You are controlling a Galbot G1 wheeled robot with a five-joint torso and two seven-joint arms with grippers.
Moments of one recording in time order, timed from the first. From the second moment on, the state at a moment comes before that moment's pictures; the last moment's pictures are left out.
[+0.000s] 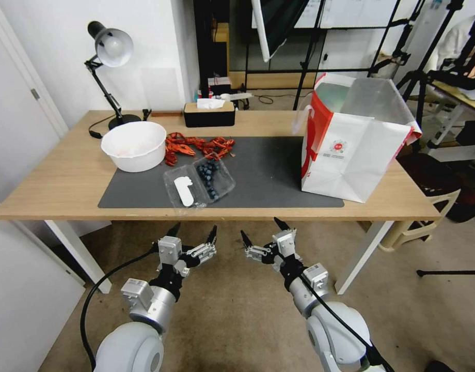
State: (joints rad) left arm 1.62 -1.39 -0.40 -2.20 -0.31 0.14 0.05; right arm -1.48 1.48 0.32 2.08 -0.05 -0.21 -0.22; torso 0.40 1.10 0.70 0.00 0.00
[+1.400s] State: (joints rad) left arm 1.48 -1.35 -0.45 -2.08 -0.28 0.10 0.09; right arm -1.51 1.47 0.34 2.10 0.00 -0.18 -0.25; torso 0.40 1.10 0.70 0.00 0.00
